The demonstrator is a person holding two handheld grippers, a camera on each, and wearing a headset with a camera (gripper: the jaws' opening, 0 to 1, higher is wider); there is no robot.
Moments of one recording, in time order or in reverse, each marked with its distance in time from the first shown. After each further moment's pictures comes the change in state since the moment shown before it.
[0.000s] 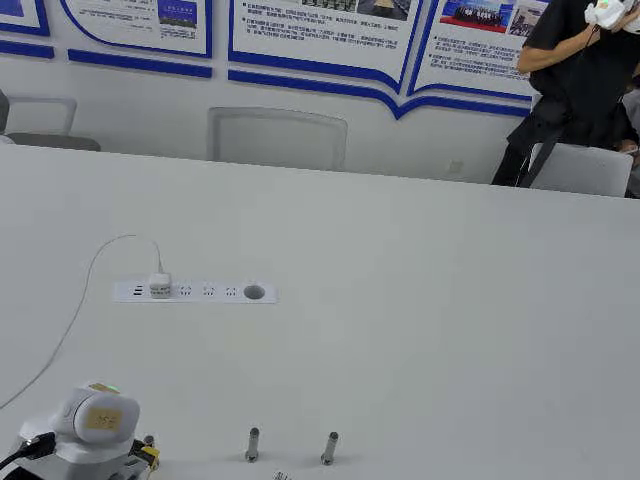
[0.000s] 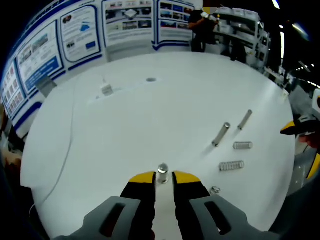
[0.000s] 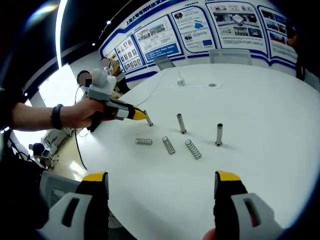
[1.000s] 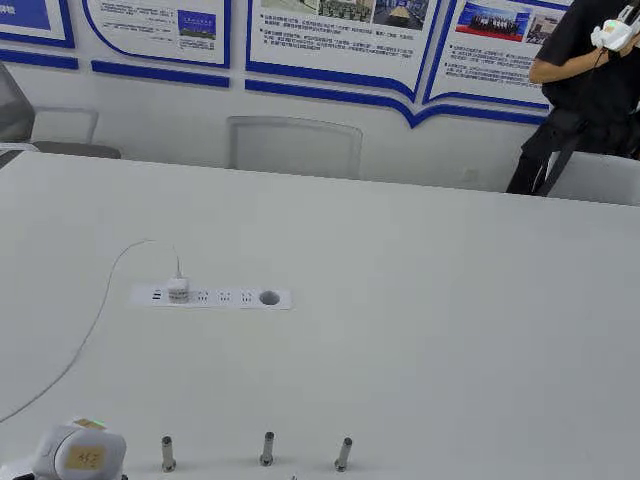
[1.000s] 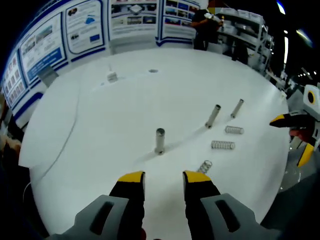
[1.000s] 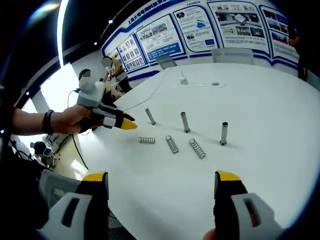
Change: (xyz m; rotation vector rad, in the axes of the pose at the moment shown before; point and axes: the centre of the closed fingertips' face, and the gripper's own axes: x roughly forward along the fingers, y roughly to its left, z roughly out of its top) left arm -0.034 -0.005 -0.040 -0.056 0.036 -0.014; right arm 0.008 0.005 -0.003 -0.008 0.006 0.021
